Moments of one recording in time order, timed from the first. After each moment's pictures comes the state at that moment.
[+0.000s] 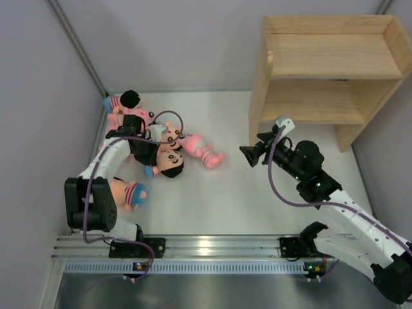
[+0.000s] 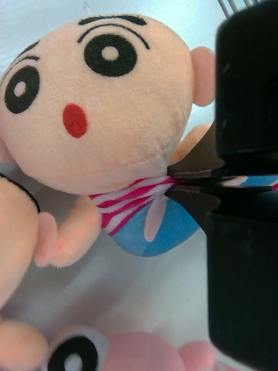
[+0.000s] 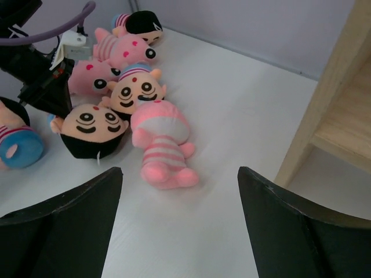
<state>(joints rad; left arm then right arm) -0.04 1.54 1.10 -0.78 0.32 0.49 0.57 0.84 0.66 0.13 -0.13 0.11</state>
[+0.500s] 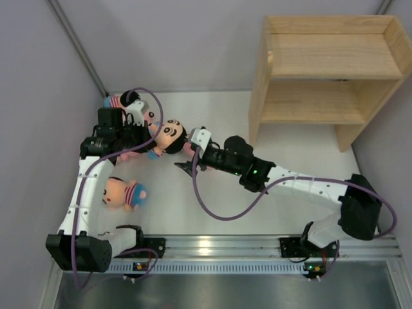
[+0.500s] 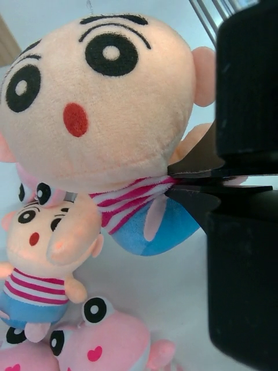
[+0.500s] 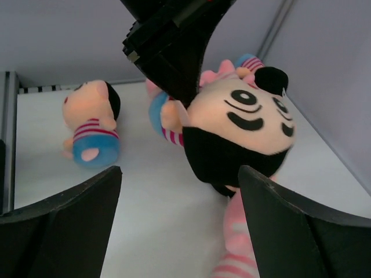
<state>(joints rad) -0.04 1.17 1.23 -0.81 0.40 0.07 1.04 1.39 1.04 0.33 -0.14 -0.23</state>
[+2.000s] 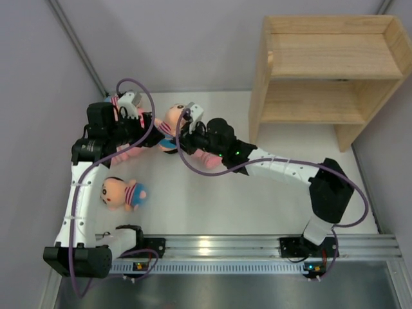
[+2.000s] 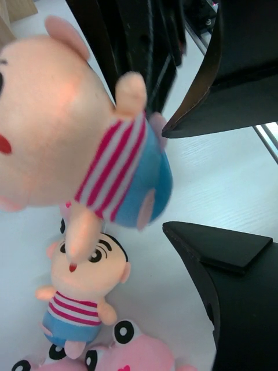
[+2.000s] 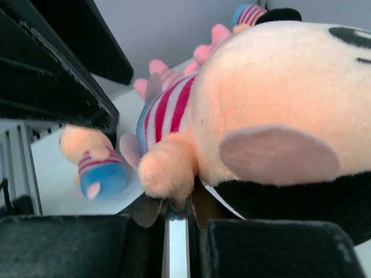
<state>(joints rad) -0.03 1.11 1.32 -0.78 0.52 -0.10 0.98 1.73 1.31 0.35 -0.08 0.17</state>
